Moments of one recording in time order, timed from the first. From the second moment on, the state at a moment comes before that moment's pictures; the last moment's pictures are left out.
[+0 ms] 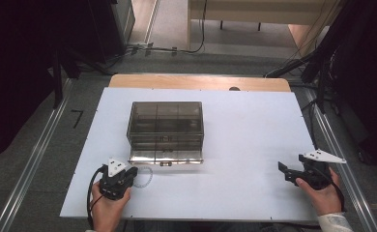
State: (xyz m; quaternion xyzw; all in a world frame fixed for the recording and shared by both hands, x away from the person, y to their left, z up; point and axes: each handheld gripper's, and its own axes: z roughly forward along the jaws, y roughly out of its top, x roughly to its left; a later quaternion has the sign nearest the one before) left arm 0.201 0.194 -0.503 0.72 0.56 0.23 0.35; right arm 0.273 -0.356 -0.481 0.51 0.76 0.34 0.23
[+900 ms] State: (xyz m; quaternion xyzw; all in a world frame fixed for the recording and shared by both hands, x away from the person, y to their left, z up) left arm 0.185 0.188 -0.485 0.70 0.48 0.25 0.45; right arm 0.273 -0.355 -0.481 0.51 0.76 0.34 0.23
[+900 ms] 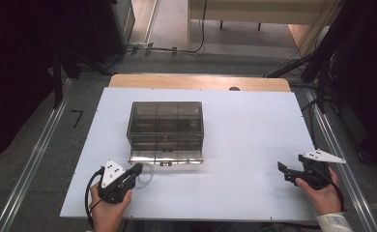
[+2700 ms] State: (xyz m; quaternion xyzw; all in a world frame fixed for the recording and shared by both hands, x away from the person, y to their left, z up) left arm 0.183 0.183 -0.464 0.65 0.44 0.26 0.56; right arm 0.276 -0.351 -0.485 0.51 0.76 0.33 0.22
